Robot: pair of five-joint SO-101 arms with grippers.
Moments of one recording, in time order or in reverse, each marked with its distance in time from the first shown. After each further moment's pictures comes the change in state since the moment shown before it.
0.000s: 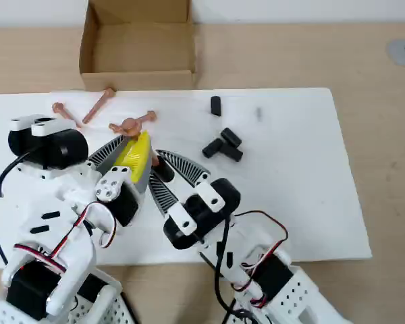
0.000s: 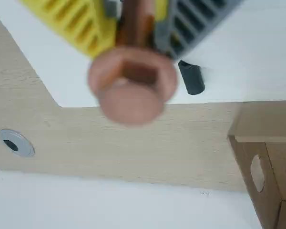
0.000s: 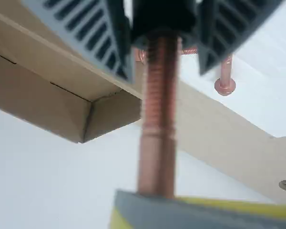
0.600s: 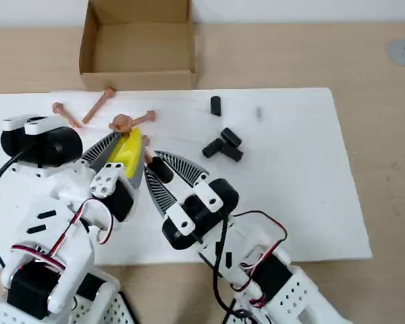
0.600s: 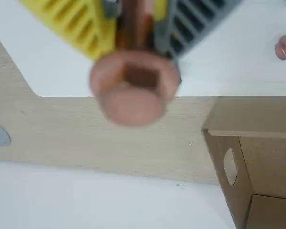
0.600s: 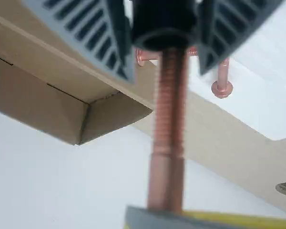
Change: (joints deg) left arm -4.5 0.1 0.0 0.0 -0.4; right arm -0.1 0.1 0.0 0.0 0.0
